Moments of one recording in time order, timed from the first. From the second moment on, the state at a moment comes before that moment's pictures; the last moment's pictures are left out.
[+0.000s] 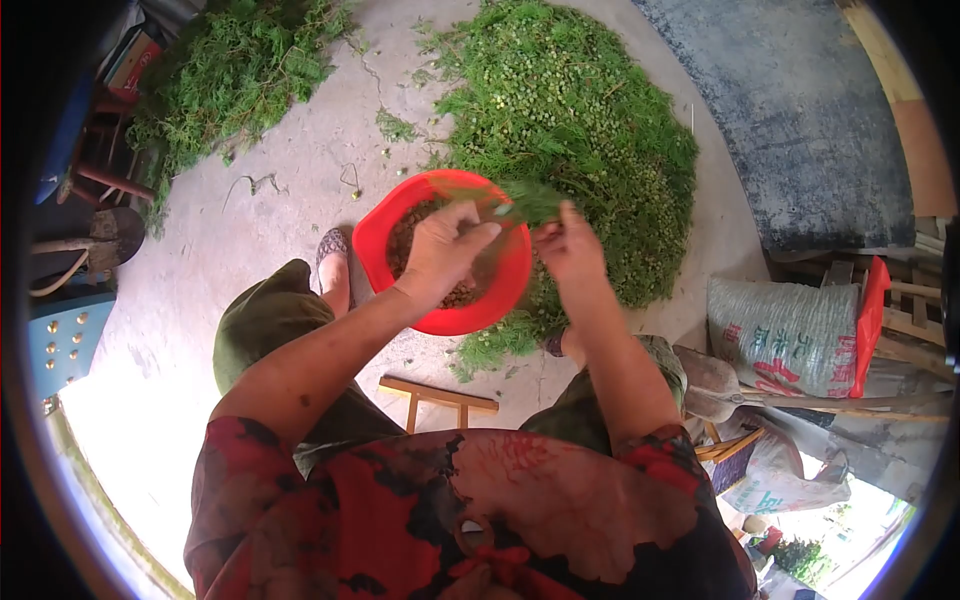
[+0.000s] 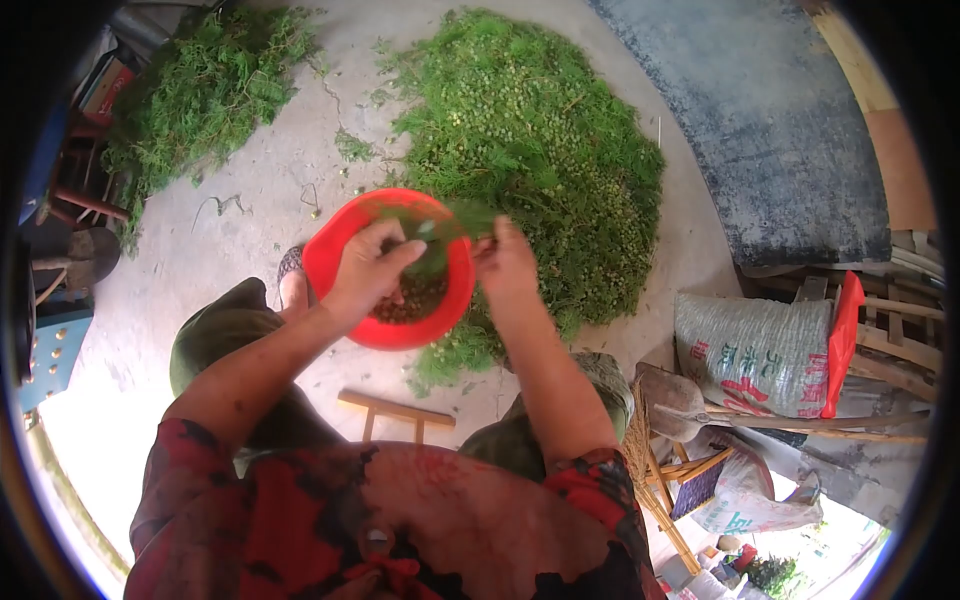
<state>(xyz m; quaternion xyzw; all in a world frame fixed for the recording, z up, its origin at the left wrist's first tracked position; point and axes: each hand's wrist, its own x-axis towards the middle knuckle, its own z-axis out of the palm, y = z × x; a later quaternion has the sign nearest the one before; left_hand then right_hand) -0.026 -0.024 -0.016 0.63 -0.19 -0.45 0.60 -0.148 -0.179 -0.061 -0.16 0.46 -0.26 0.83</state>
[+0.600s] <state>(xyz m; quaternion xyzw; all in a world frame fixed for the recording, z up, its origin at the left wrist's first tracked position) -0.004 -0.026 -0.029 0.62 -0.43 -0.44 0.49 -0.151 -0.176 -0.024 -0.15 0.39 -0.17 0.89</state>
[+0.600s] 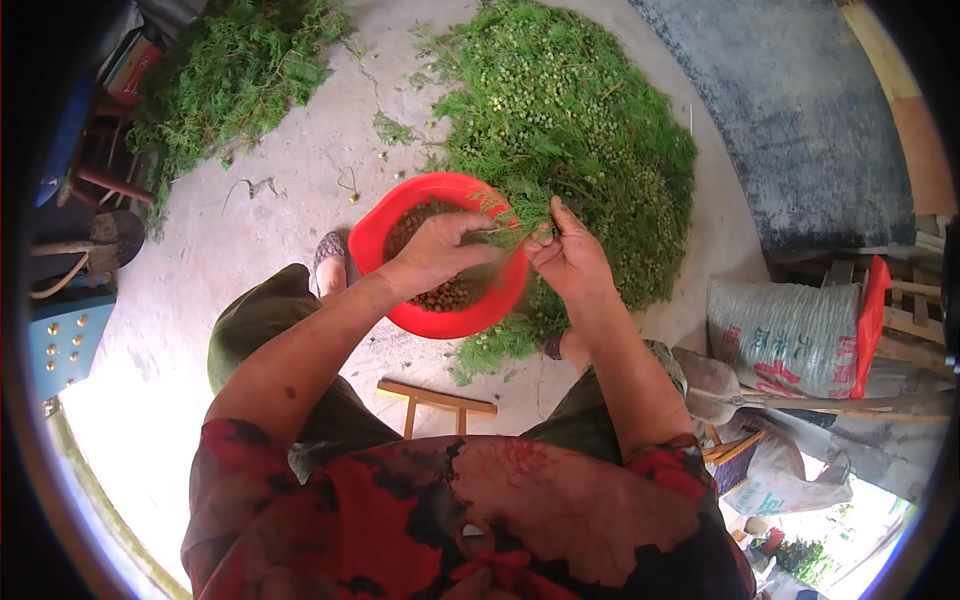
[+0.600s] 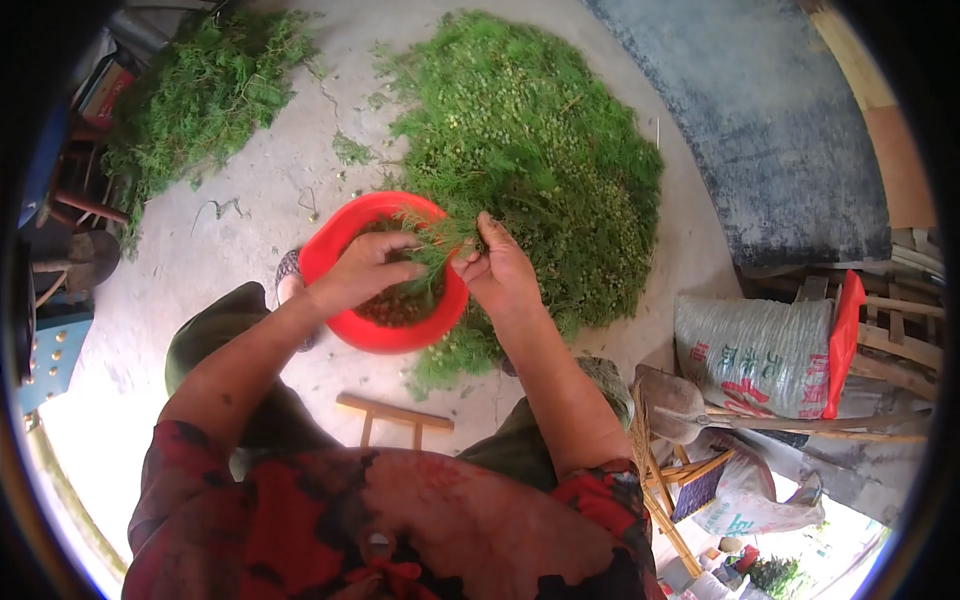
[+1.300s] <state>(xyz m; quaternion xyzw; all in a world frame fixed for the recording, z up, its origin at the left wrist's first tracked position) 0.011 -0.022 -0.002 0.62 -0.37 -0.51 0.46 -0.150 -0.171 -0.012 -0.27 0.35 -0.18 0.88</state>
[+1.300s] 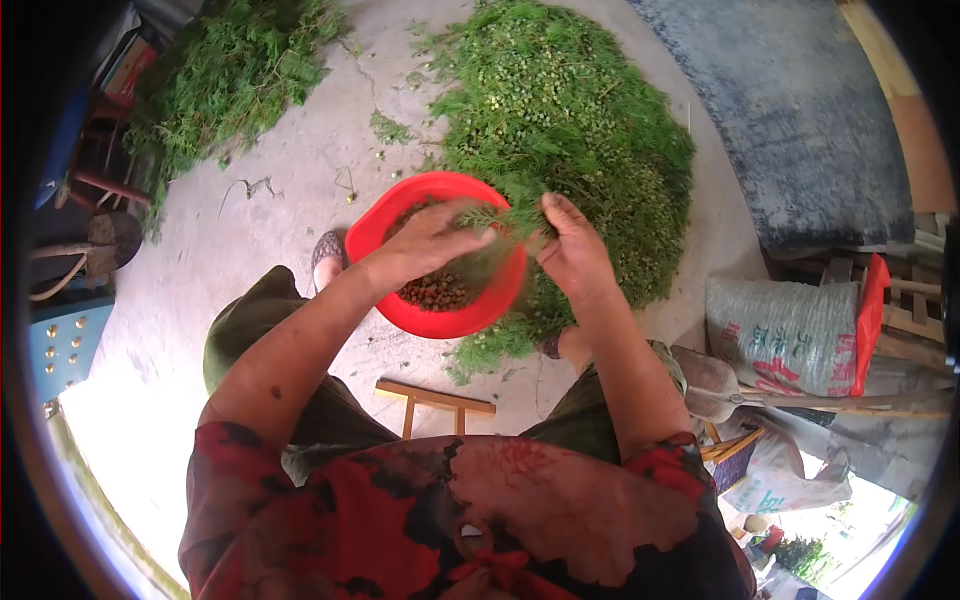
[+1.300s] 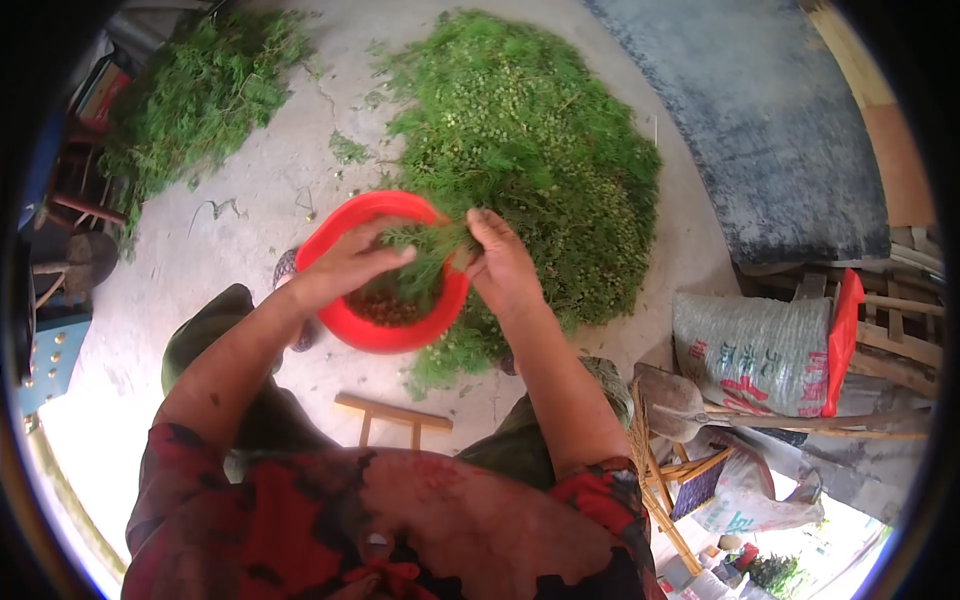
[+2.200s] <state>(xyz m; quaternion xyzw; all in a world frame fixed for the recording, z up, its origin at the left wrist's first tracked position) 0.002 -0.022 -0.002 0.64 -0.42 -0.46 0.45 -0.145 -0.146 -0.016 -0.51 0.31 -0.08 0.80</state>
